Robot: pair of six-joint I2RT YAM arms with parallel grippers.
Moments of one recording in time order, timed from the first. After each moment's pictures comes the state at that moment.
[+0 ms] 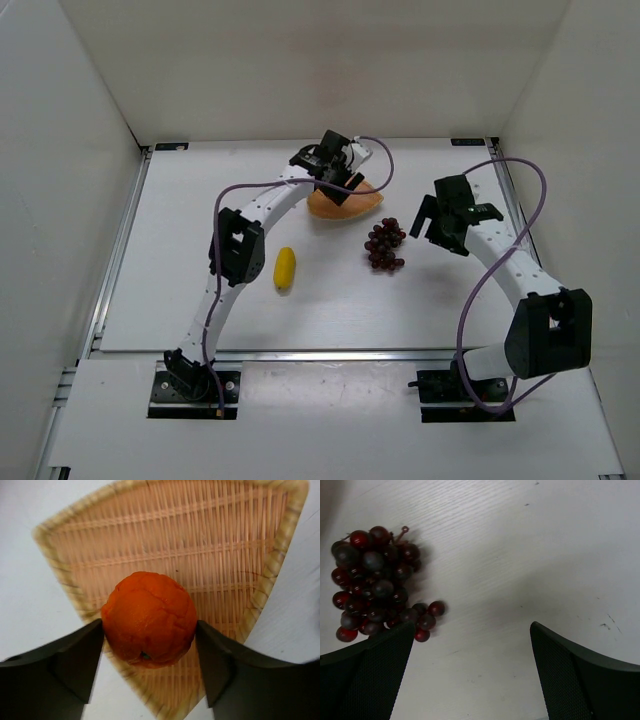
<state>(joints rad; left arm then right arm) -0.60 2.43 2.30 -0.71 -0.04 0.29 0.23 1.39 1.07 -0.71 0.22 0.54</state>
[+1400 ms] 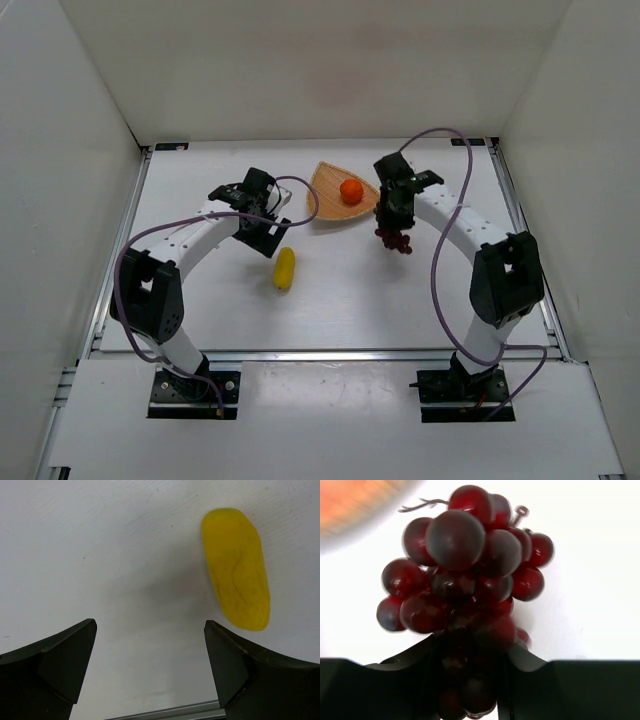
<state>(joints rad) -0.44 1.65 1.31 -0.83 -0.12 0.14 0.48 1.76 1.40 -0.82 0.23 0.48</state>
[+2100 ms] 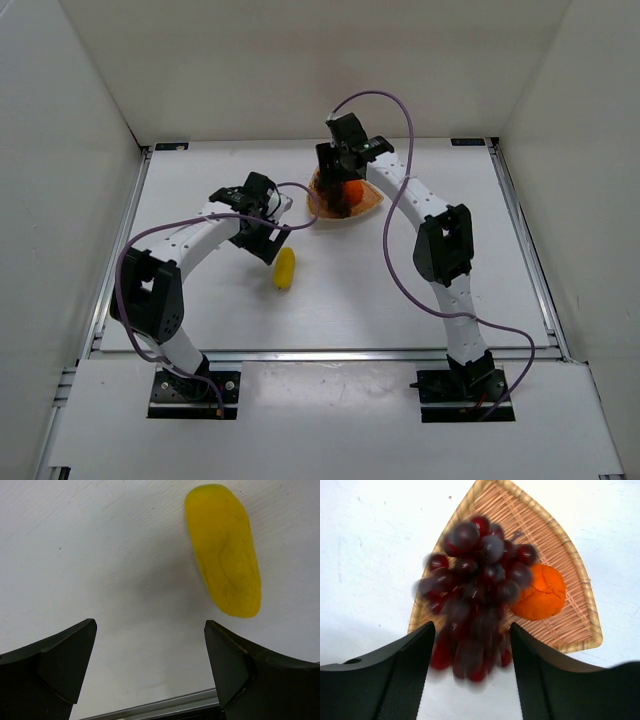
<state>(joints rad) -0.44 1.65 1.27 -0.86 -0.06 0.14 0.57 2.28 2.21 -0.77 0.08 0.23</state>
